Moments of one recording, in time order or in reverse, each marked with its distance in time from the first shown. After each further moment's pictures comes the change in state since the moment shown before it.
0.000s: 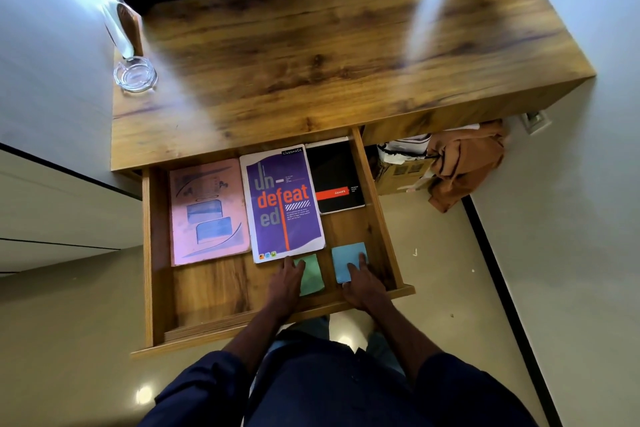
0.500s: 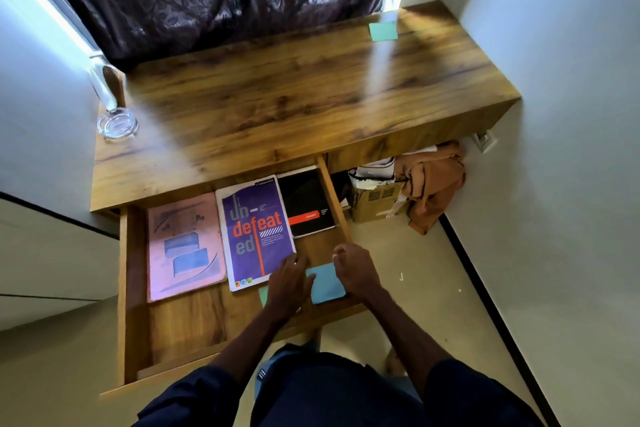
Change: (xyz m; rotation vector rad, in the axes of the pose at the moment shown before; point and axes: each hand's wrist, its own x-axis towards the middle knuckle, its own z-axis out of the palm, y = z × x) left_hand 0.014 0.073 -0.046 -0.166 0.354 0.137; right_hand -0.038 0.010 -0.084 0.424 0.567 -0.174
